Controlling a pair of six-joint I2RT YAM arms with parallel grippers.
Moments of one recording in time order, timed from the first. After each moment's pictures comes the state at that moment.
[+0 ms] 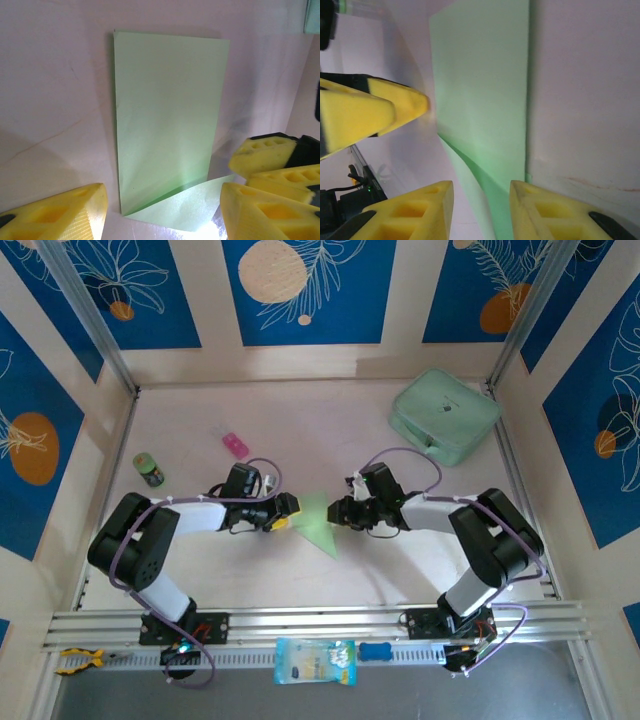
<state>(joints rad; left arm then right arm) -0.45 1.62 0.65 0.07 0.61 -0.88 0.55 1.62 0.66 0.05 -0.59 0.73</state>
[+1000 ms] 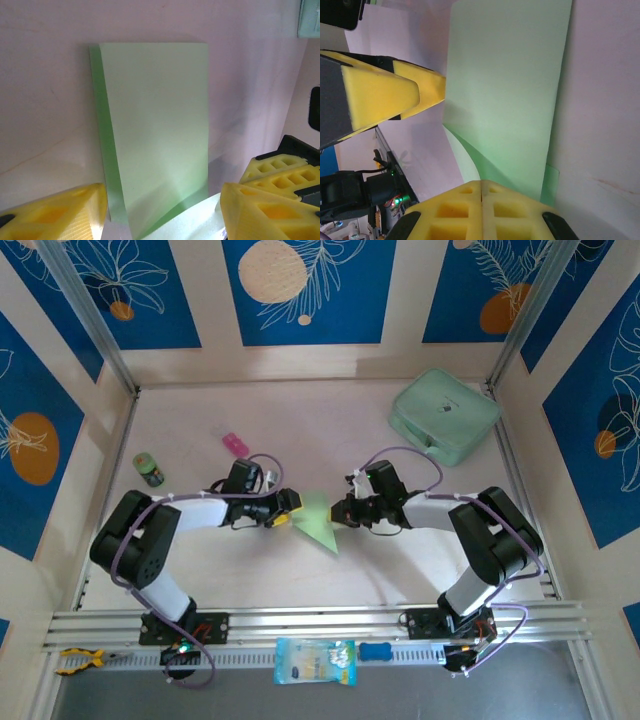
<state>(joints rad) -0.45 1.64 0.70 0.05 0.61 -0.88 0.51 1.61 0.65 0.10 -0.72 0.73</state>
